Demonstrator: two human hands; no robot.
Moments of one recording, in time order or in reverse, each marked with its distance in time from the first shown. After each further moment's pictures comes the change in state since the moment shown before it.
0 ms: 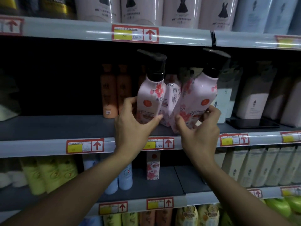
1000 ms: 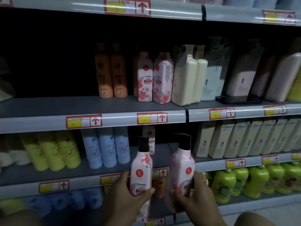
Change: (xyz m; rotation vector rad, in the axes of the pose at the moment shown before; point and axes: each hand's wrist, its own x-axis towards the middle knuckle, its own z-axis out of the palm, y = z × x) left_hand -0.221 -0.068 -0.065 0.168 -0.428 -0.629; right_hand -0.186 0.111 -0.094 -0.234 -0.642 0.375
